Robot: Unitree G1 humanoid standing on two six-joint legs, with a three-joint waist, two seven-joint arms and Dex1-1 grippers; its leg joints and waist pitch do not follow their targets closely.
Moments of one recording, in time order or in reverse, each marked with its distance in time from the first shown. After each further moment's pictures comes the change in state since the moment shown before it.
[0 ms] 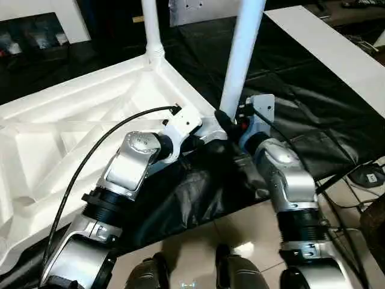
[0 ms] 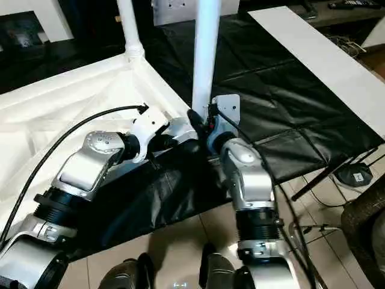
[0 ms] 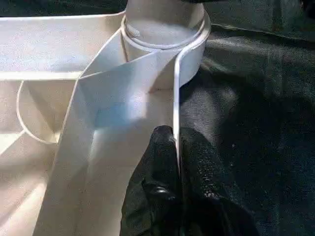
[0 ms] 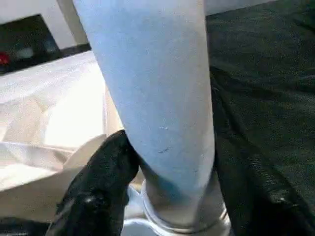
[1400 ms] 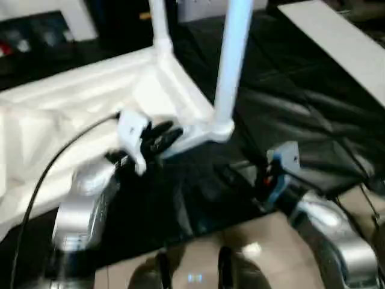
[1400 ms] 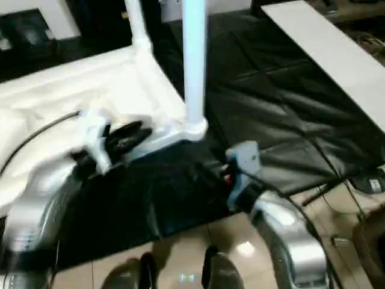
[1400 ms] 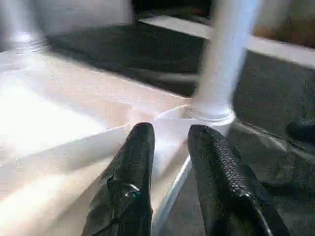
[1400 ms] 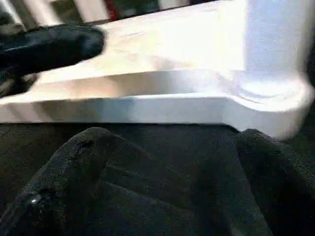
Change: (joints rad) left arm 0.523 -0.058 0.295 -0.583 -0.292 -0.152 0.193; right arm 0.517 -0.241 0.154 -0.639 0.169 0.160 0.236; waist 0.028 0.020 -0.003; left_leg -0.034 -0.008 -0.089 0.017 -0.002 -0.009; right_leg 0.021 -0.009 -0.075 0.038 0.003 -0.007
